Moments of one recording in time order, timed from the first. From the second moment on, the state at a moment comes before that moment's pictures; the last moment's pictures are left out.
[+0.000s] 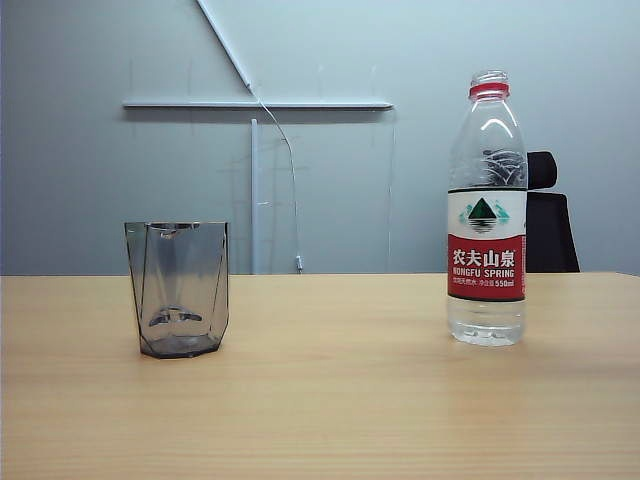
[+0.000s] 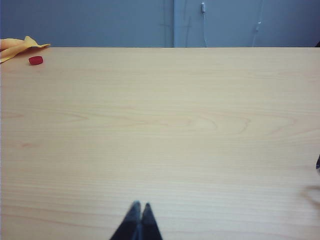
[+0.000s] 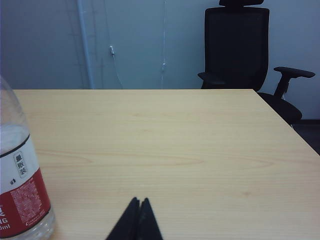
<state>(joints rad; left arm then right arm) 0.00 0.00 0.01 -0.11 -0.07 0.03 0.02 0.00 0.01 0.03 0.07 -0.01</state>
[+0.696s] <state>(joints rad) -0.41 0.07 0.01 -0.11 -0.08 0.03 0.02 0.00 0.01 0.06 -0.18 0.33</state>
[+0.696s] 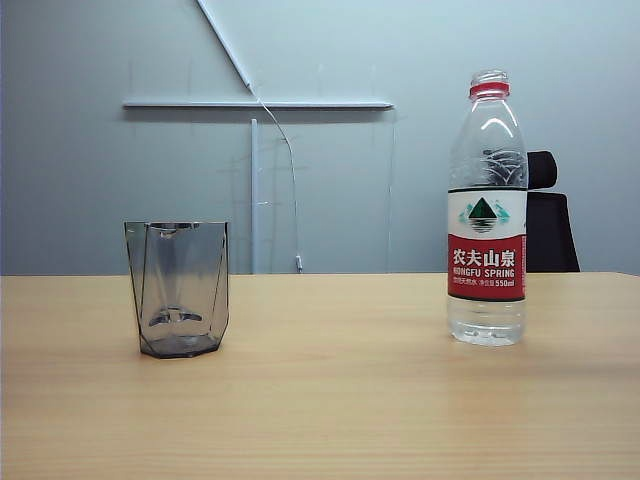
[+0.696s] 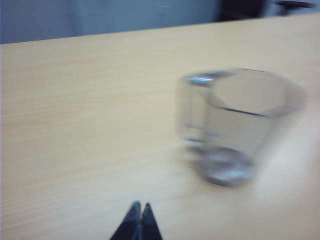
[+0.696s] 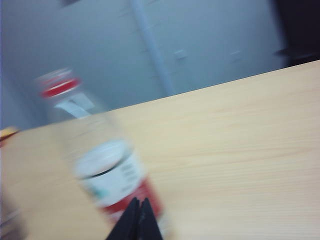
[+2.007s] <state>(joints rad) -0.69 0.08 0.01 -0.11 -0.07 0.03 0.35 1.71 0.27 1.37 -0.02 0.11</state>
